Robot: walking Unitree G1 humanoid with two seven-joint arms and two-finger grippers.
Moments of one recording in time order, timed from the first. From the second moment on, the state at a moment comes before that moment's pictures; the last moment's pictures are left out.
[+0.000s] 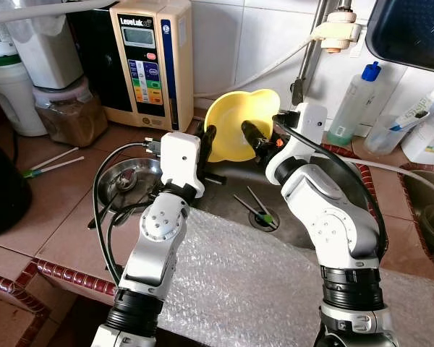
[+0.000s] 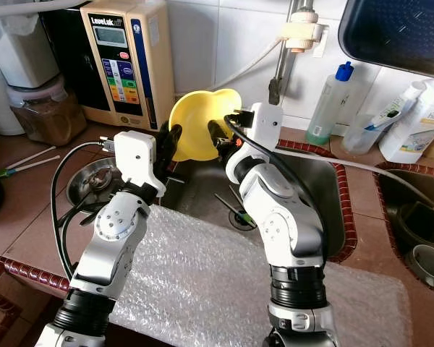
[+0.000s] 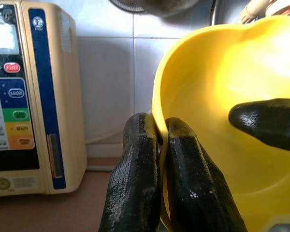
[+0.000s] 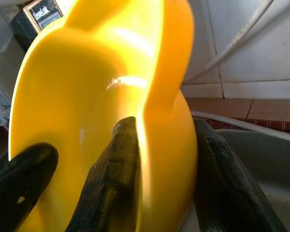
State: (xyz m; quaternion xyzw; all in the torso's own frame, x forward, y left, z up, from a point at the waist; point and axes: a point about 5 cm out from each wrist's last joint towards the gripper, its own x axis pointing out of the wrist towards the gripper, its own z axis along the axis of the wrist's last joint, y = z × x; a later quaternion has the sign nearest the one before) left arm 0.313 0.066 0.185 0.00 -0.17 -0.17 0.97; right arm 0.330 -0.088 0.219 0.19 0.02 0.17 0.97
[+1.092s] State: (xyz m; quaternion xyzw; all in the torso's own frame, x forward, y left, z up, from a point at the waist) left arm 0.306 0.061 0.150 0.00 -0.03 -0.29 0.96; right arm 0.345 -0.166 0.163 -0.02 0.08 -0.01 1.00
